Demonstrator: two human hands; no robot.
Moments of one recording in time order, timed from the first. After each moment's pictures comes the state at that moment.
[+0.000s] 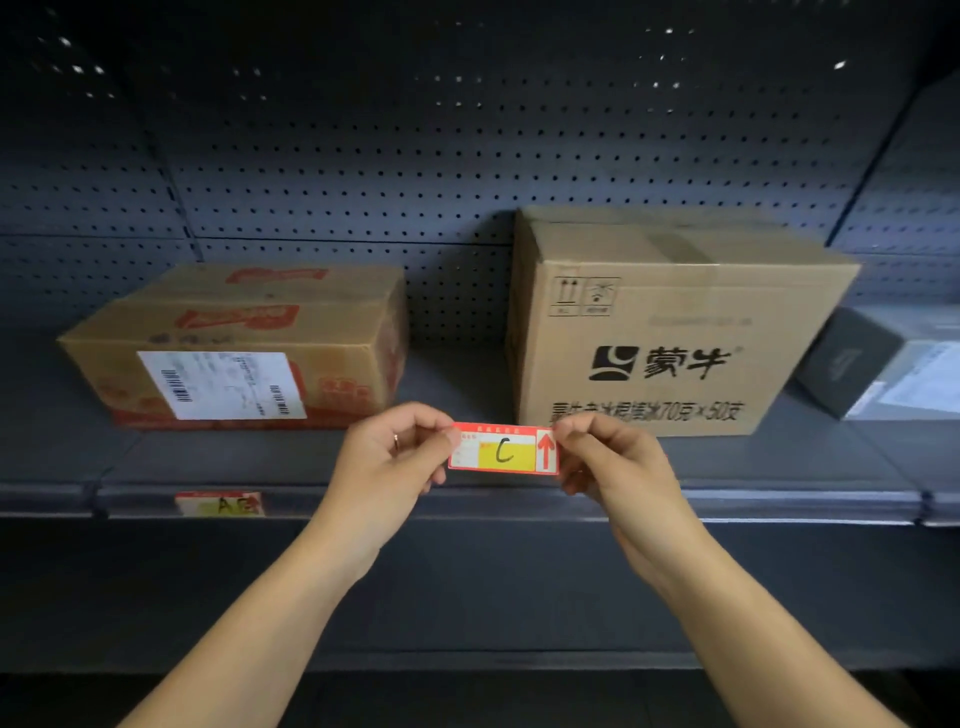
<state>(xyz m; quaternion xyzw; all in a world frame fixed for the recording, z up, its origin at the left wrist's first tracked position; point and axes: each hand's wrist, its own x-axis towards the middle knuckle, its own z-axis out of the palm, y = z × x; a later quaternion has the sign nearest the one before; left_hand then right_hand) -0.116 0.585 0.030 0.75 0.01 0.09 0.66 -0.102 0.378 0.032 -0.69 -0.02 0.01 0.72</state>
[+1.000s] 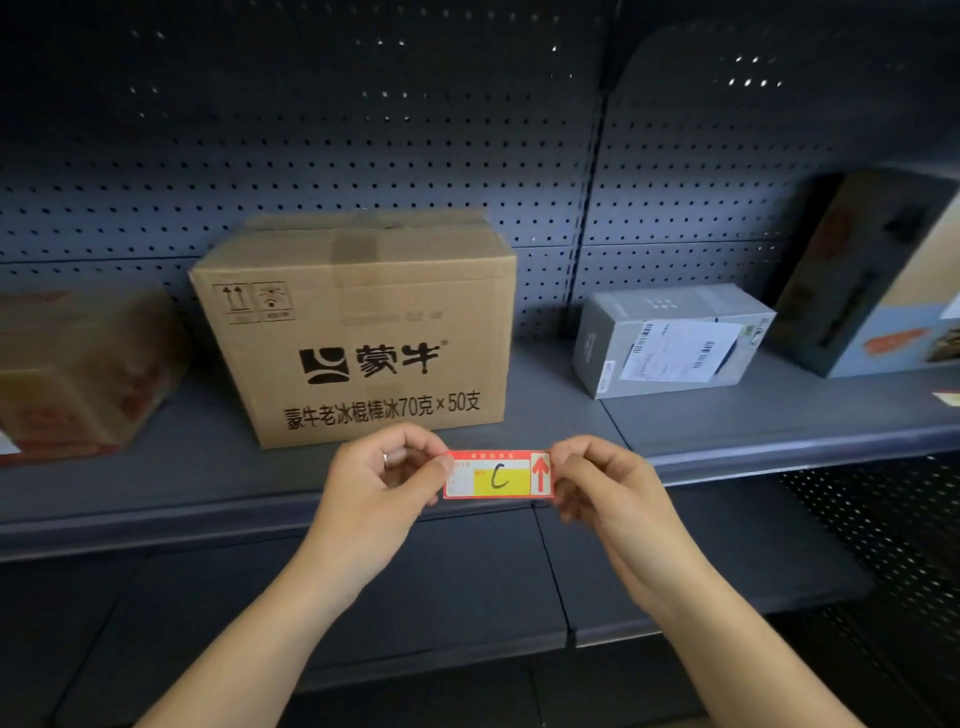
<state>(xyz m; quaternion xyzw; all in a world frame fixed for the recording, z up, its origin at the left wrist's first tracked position) -0.128 0.316 0.038 0.77 -0.05 0.06 0.64 -0.136 0.103 0.029 -0.68 0.02 0.00 0.73</state>
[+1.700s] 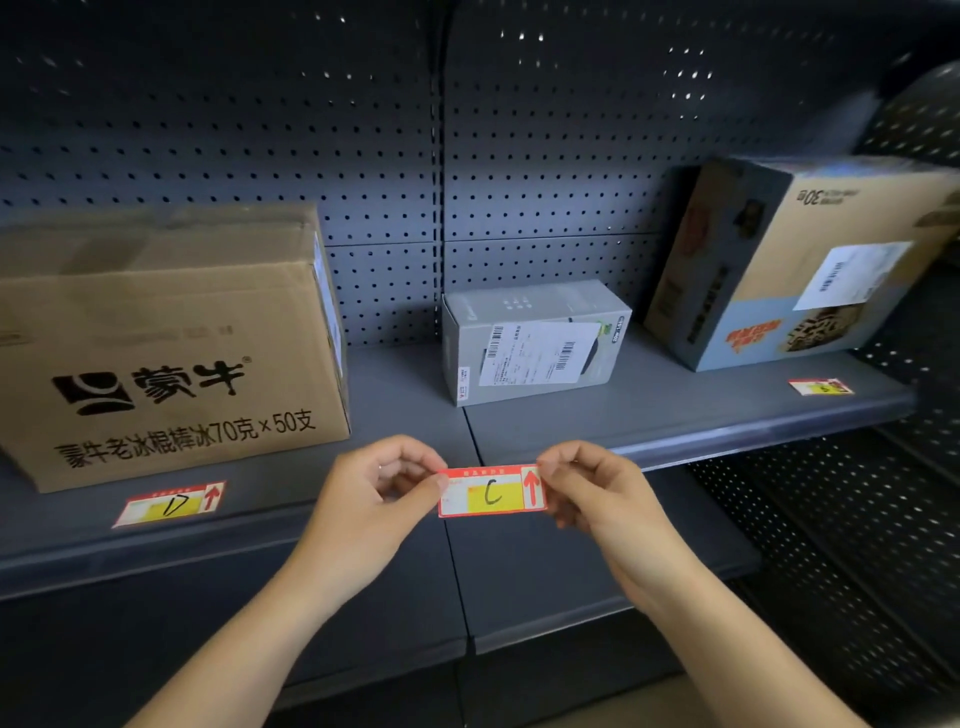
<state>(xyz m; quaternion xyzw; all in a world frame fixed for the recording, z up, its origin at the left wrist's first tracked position) -0.097 0.158 0.025 0.78 -0.11 0.01 0.61 -0.121 -0.063 0.016 -0.70 0.05 -0.01 0.71</state>
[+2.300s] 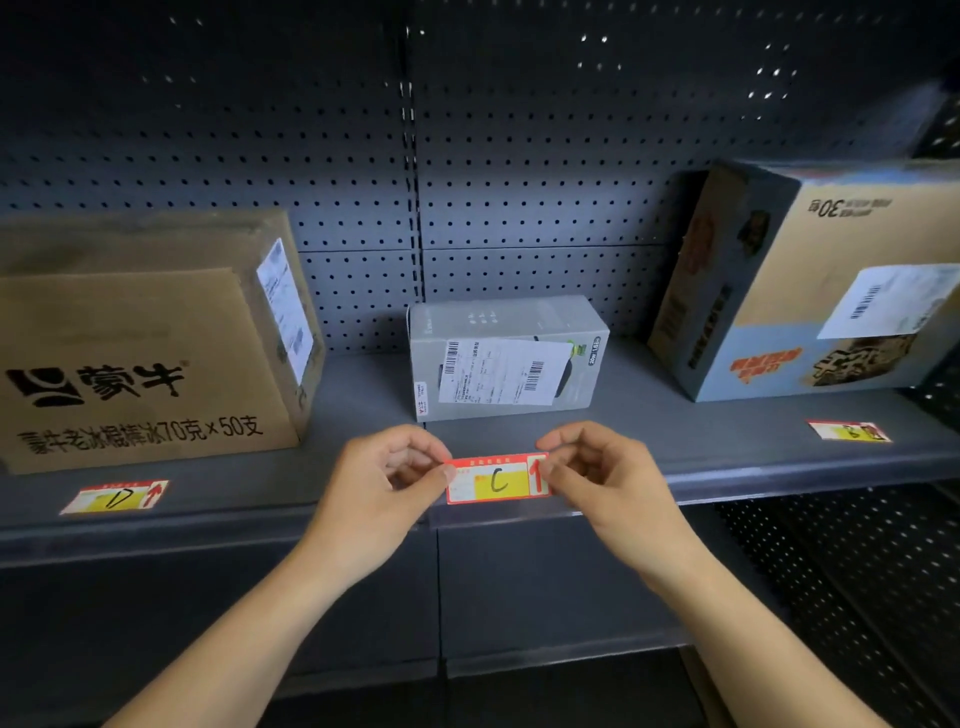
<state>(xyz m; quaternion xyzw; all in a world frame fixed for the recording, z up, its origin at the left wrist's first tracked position) -0.069 0.065 0.025 0.81 -0.08 0.07 0.57 -0.065 -0.164 0.013 -0.75 -0.08 -0.03 0.66</state>
